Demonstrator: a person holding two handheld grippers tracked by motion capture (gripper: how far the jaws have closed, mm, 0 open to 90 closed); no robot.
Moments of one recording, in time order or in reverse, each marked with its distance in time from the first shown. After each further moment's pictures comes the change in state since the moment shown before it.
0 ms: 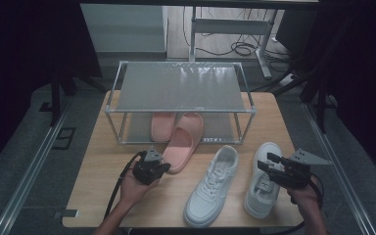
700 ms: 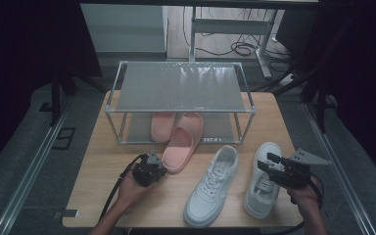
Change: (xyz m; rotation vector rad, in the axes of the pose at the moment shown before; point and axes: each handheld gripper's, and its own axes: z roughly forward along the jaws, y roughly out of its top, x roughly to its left) left arm 0.011 -0.013 0.022 0.097 0.010 0.041; right arm -0.001 -0.001 0.000 0.003 -0.002 0.003
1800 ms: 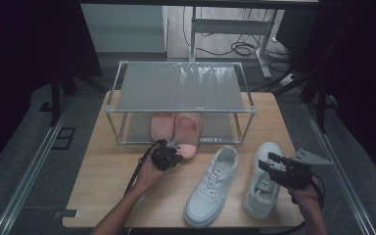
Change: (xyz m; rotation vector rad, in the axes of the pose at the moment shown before) left arm -0.002 0.062 0.030 -0.021 -0.020 0.016; right arm -0.002 0.000 -0.002 -0.006 -0.005 0.000
